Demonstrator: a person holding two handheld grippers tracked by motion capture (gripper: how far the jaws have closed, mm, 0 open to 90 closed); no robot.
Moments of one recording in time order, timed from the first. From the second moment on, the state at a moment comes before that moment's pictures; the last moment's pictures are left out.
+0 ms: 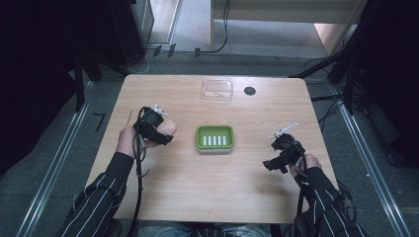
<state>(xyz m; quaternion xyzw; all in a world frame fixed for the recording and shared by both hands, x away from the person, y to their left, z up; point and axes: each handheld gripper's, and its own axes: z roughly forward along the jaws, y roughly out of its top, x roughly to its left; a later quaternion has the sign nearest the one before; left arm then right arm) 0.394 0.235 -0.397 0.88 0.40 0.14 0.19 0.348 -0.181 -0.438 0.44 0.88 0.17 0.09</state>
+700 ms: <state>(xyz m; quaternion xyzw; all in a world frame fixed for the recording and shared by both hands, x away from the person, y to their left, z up) 0.407 0.203 -0.395 0.90 0.37 0.14 0.20 0.348 -0.181 -0.438 0.44 0.88 0.17 0.09</state>
